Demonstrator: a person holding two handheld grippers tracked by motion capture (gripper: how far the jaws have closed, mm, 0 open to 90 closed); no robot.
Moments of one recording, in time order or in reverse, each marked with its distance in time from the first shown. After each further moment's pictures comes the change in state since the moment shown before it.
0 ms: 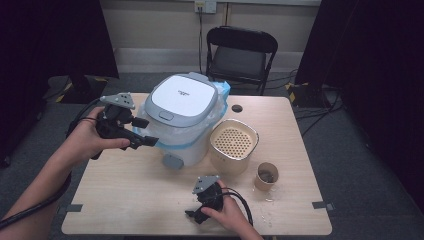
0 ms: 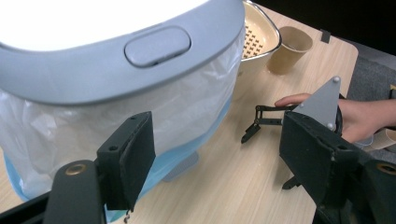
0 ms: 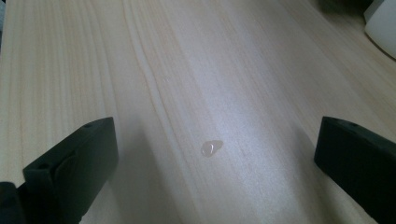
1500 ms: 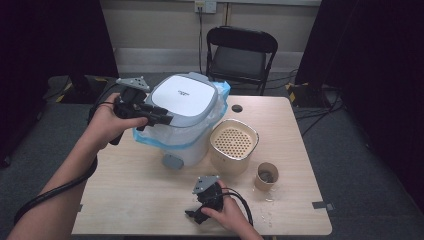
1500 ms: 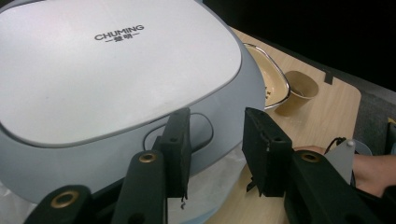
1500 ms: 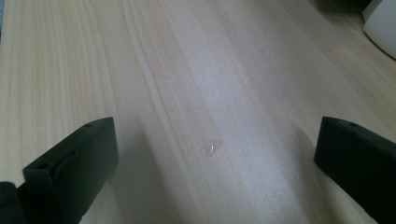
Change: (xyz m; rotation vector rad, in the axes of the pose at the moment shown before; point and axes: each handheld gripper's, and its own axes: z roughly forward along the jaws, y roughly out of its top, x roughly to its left) left arm 0.015 0.036 0.022 -0.076 0.021 -0.041; right arm 0.001 0.000 0.000 0.000 -0.001 0.004
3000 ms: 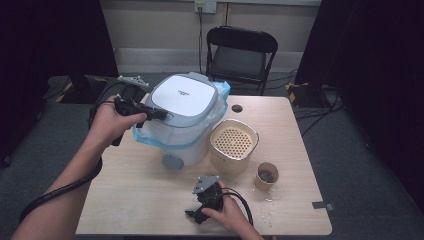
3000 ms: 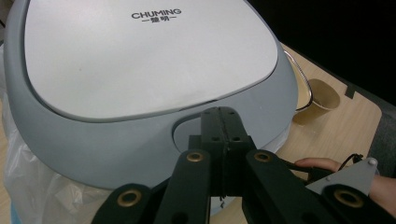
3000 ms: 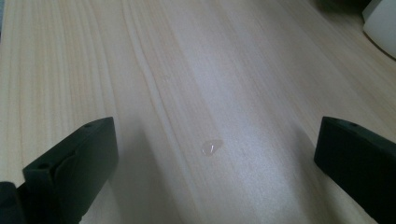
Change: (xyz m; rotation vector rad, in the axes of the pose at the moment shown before) left arm 0.005 -0.003 0.004 0.019 0.064 -0.125; right arm 0.000 0.000 0.000 -0.001 -0.002 -0.003
